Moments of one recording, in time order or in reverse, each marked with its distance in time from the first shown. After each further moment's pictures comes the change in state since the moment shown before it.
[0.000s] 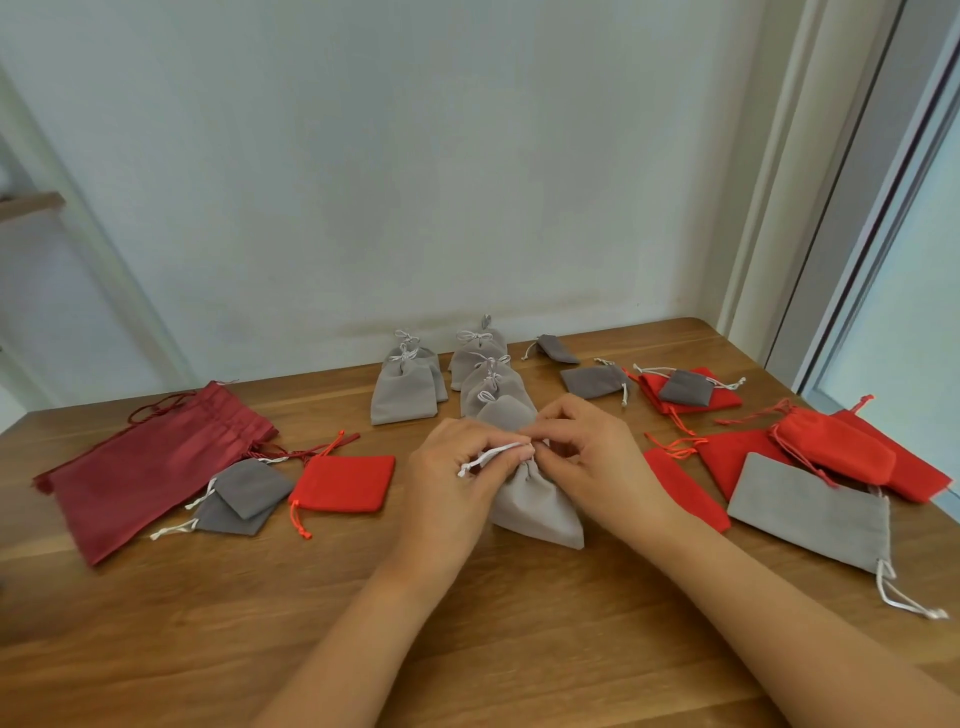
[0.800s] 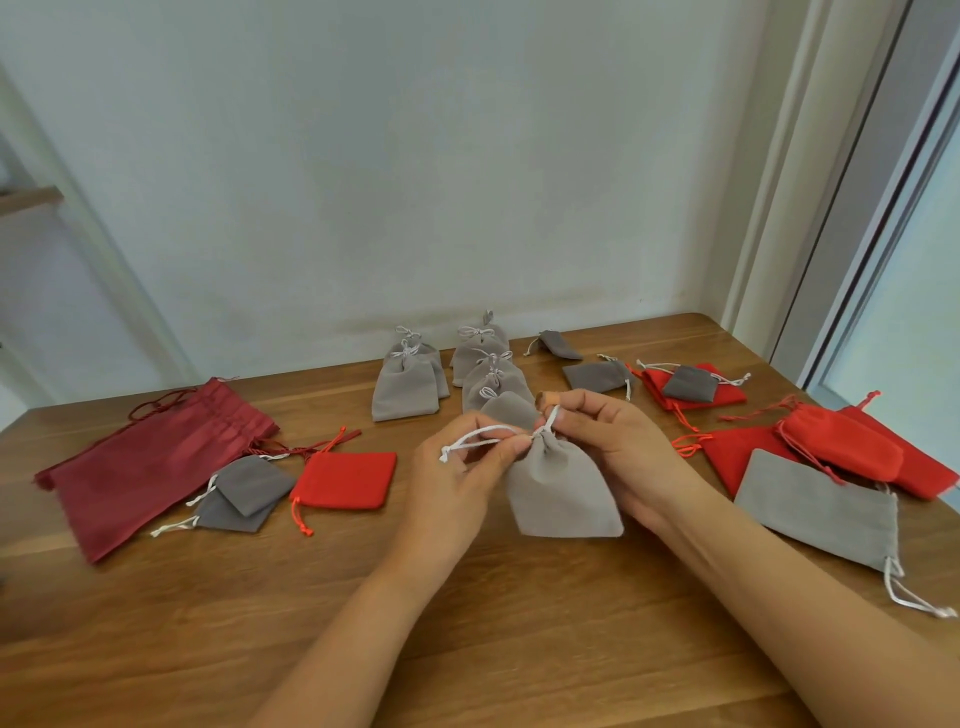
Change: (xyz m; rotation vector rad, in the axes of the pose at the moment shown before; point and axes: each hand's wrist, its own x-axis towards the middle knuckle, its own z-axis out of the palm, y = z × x) left_hand 0.003 0.002 -0.001 -0.185 -0.071 -0.175; right_hand 0.008 -0.010 -0.015 1.149 -0.054 0.636
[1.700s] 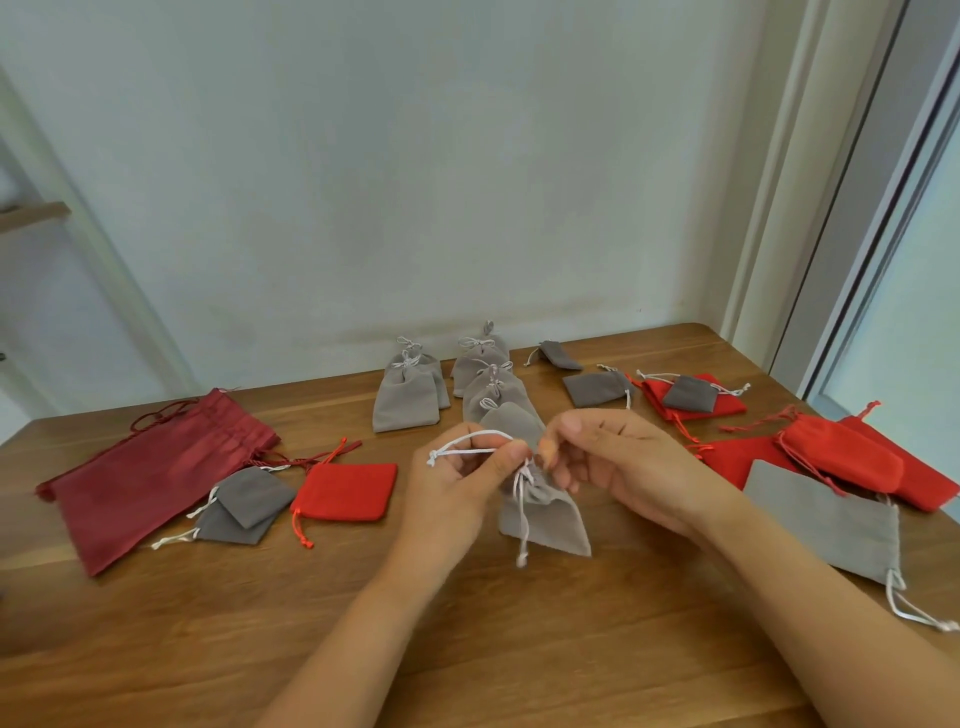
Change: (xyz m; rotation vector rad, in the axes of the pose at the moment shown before) left_hand 0.002 0.006 -0.001 -0.206 0.008 -0.154; right_hand -0.005 -0.012 -0.014 -0.306 -0.389 -0.112
